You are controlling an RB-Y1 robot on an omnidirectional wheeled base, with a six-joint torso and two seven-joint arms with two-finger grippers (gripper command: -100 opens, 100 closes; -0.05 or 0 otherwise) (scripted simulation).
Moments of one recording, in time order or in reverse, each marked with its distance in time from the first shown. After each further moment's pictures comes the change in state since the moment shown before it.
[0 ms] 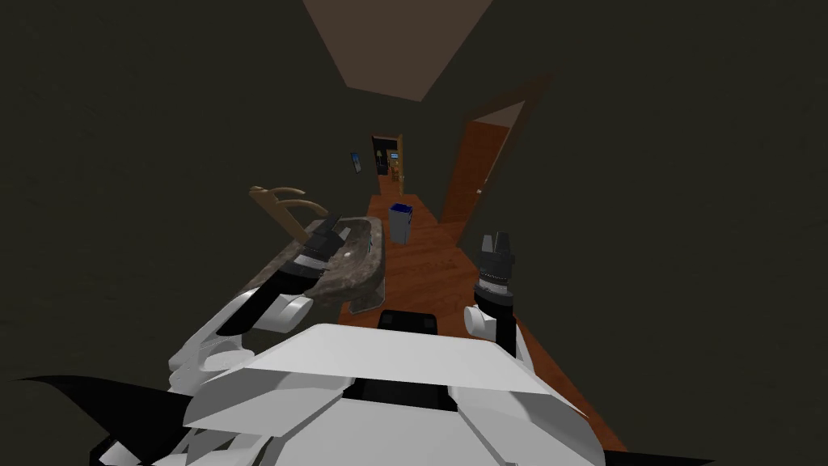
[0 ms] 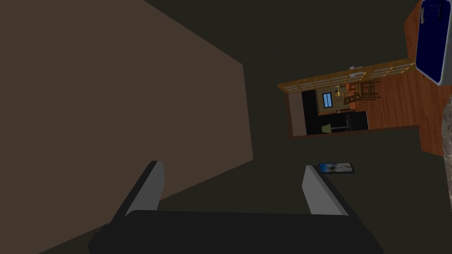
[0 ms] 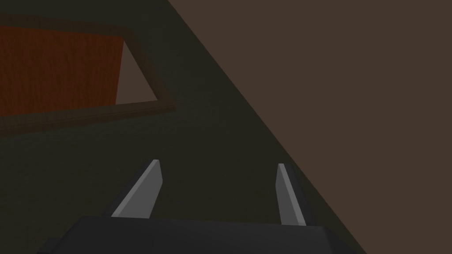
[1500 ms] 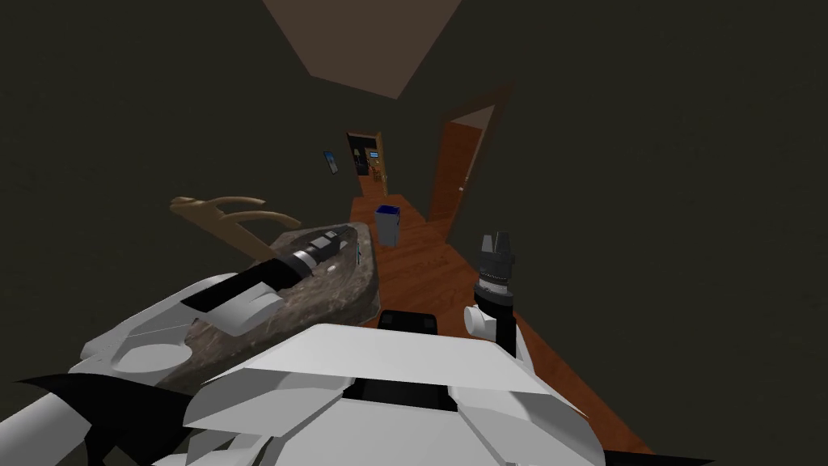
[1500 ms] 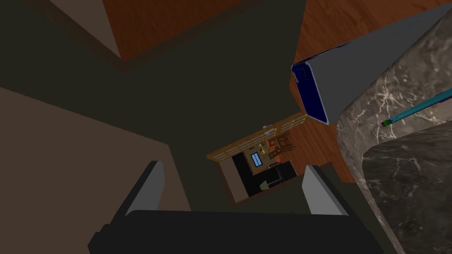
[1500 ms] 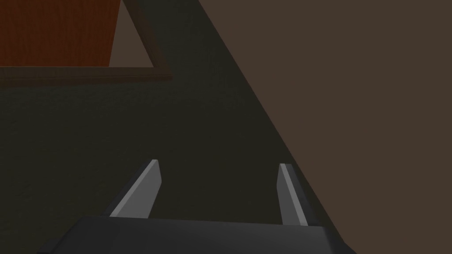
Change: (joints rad) left arm 0.072 0.370 0.127 -0.031 0.294 0.373 -0.062; right arm 0.000 0.000 0.000 0.000 0.000 0.000 0.000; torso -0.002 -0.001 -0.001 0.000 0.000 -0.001
